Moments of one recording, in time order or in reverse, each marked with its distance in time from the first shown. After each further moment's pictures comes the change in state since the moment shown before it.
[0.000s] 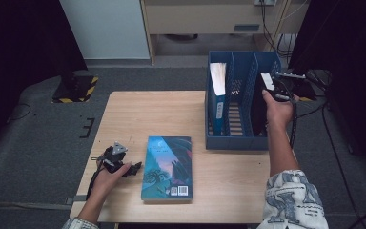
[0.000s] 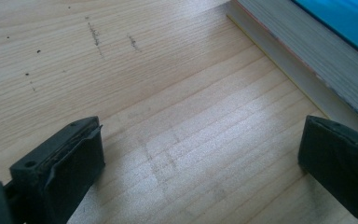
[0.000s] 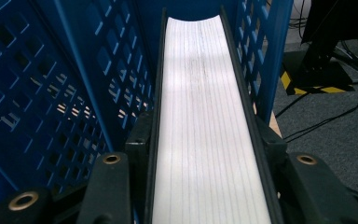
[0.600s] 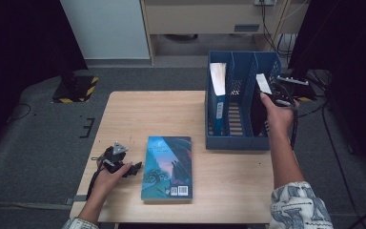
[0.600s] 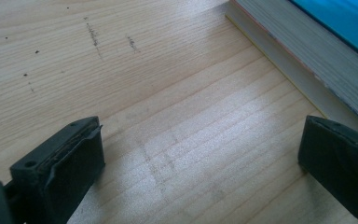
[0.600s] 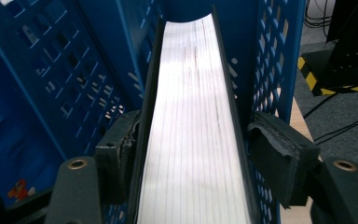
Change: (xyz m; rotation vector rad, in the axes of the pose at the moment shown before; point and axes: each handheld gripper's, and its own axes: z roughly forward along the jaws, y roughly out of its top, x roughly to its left) left arm -0.001 0.000 0.000 0.001 -0.001 0.001; right arm 0.006 -0.014 -0.021 -0.036 0.091 0.065
